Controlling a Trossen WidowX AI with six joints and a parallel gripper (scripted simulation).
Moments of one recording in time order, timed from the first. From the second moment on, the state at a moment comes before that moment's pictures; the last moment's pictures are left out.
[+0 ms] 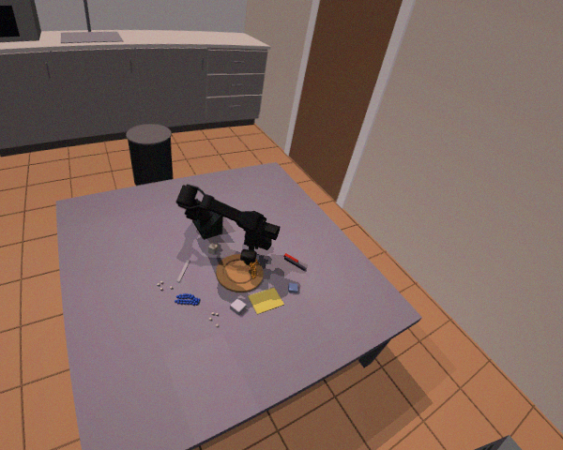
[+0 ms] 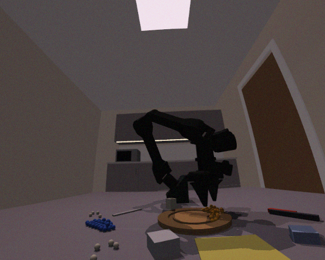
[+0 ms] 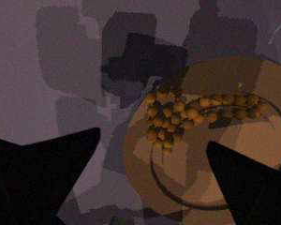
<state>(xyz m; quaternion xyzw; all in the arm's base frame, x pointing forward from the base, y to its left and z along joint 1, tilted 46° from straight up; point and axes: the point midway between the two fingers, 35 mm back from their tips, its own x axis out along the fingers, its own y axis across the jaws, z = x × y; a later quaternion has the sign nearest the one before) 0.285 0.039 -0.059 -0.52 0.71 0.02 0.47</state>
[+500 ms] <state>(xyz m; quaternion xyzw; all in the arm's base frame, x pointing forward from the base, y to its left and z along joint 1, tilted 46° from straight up) 0.285 0.045 -0.053 -0.45 0.71 -0.07 0.53</state>
